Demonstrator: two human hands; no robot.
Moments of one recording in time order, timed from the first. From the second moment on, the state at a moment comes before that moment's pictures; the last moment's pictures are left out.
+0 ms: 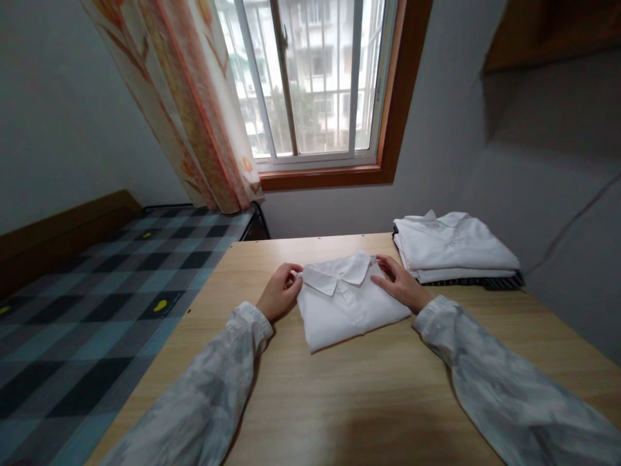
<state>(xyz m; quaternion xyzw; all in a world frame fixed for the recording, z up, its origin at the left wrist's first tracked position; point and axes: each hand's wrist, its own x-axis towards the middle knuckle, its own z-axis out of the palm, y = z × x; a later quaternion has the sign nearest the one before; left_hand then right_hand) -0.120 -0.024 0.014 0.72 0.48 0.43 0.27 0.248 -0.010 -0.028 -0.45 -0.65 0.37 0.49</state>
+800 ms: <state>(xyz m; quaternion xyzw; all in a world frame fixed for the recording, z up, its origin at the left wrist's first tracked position) -0.115 -0.021 0.010 0.67 0.49 0.45 0.33 0.246 -0.017 -0.014 -0.58 -0.66 0.19 0.45</state>
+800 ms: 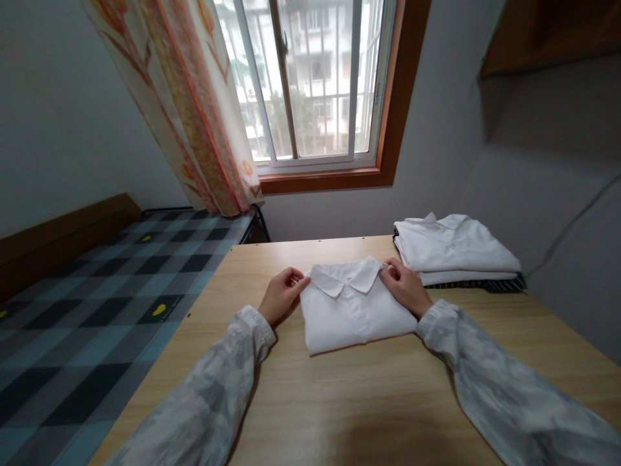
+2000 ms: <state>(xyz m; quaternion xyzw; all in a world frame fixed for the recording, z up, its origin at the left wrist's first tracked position) -0.112 -0.017 0.011 0.70 0.48 0.44 0.30 0.247 -0.014 -0.020 -0.56 -0.65 0.20 0.47</state>
